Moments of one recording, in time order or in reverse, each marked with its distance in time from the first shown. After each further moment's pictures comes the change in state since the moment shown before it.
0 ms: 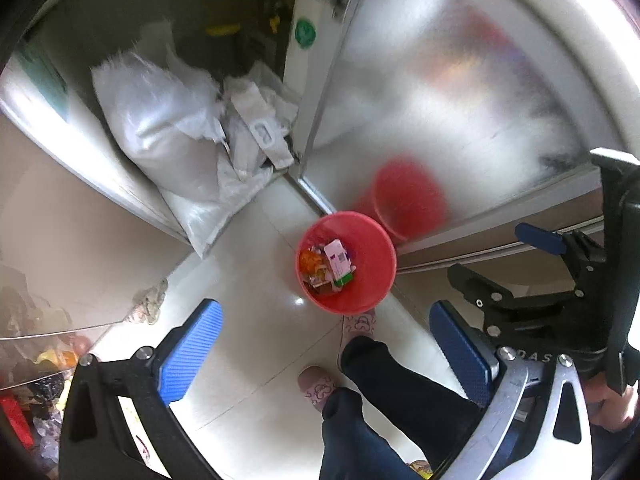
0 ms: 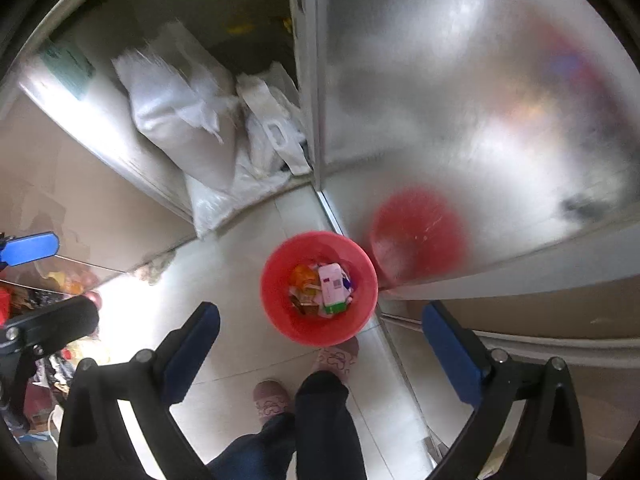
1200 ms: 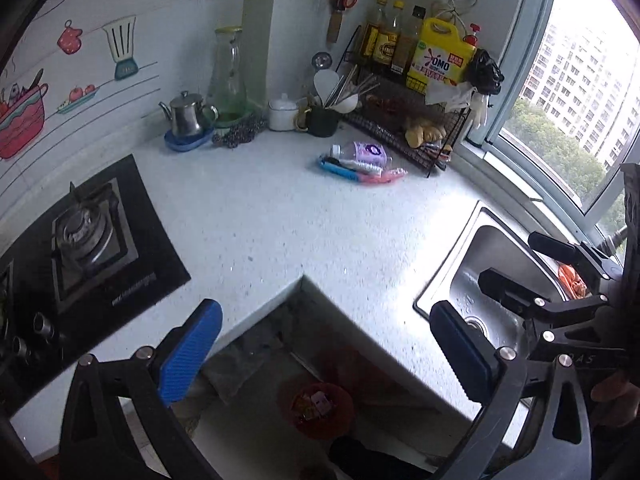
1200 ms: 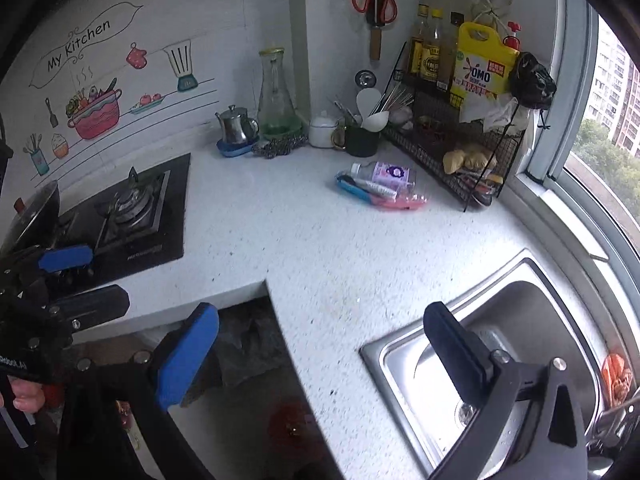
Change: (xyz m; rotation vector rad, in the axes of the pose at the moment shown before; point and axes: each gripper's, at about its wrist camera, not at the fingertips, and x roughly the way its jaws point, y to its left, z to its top) left arm -0.316 -0.093 0.219 0.066 -0.439 0.037; right arm -0.323 -0.080 0.183 0.003 -0.464 0.011
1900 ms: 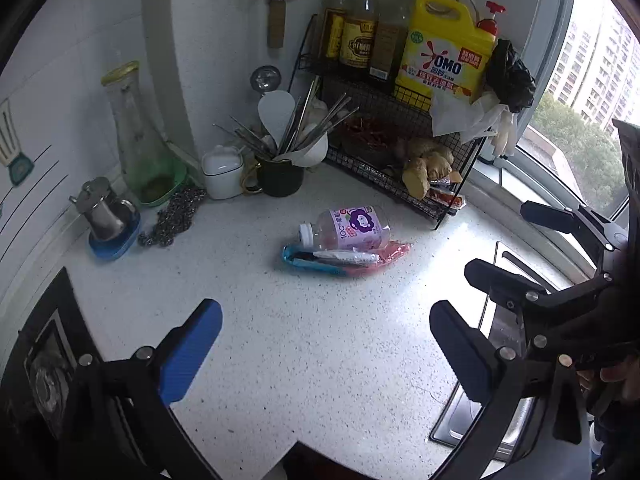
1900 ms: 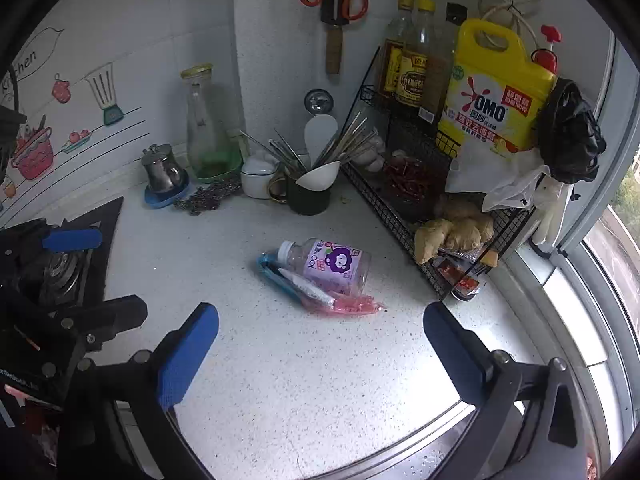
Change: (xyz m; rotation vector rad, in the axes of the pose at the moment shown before) left arm 0.162 -0.033 0.185 0.166 0.058 -0.051; right arm 0.100 -0.098 0.138 -0.013 0.028 -0.062
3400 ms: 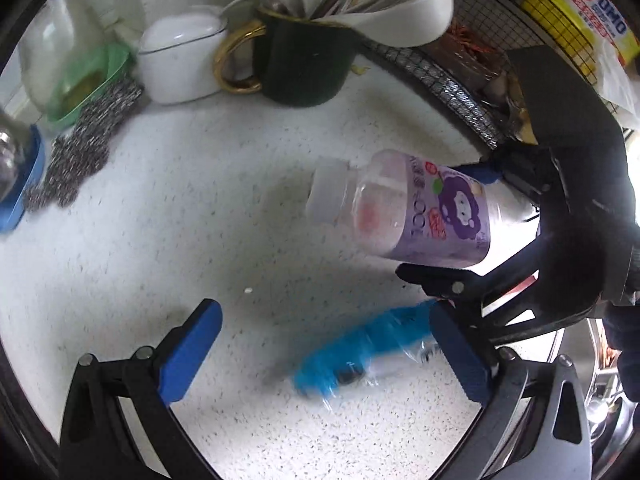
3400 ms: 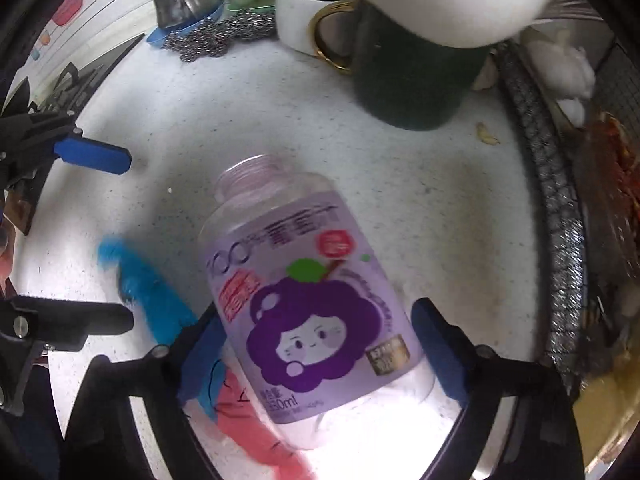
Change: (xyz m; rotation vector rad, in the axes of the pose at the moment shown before) left arm 0.211 0.051 0.017 -0.154 0.323 -0.055; right arm 0.265 -0.002 0.030 -0.483 0.404 0.343
